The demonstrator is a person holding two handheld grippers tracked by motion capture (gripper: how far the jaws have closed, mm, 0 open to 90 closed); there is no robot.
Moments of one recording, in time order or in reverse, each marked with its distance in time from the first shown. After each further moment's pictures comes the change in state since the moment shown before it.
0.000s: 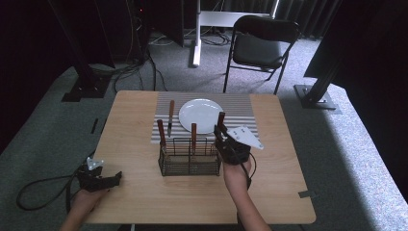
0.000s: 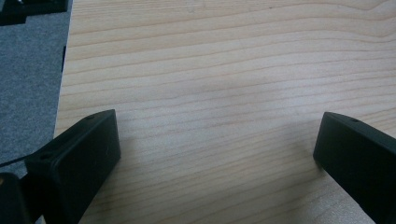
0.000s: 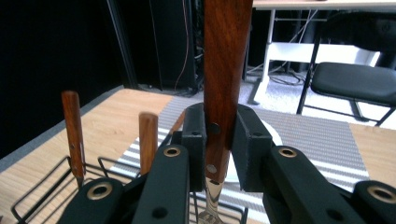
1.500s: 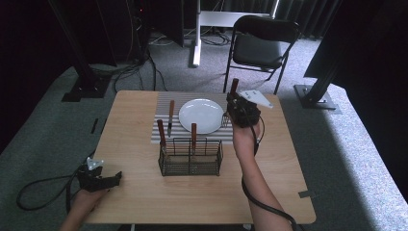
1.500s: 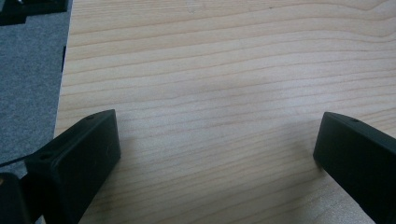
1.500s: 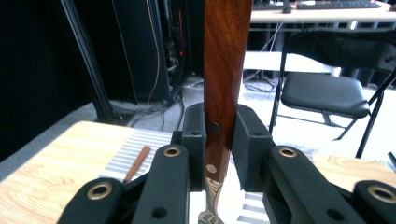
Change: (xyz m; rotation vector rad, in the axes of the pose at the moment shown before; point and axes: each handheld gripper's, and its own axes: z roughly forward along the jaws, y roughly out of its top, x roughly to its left) left arm 0.000 0.000 0.000 -0.001 0.001 0.000; right arm -0.054 0.061 0.059 -0.005 -0.104 0.030
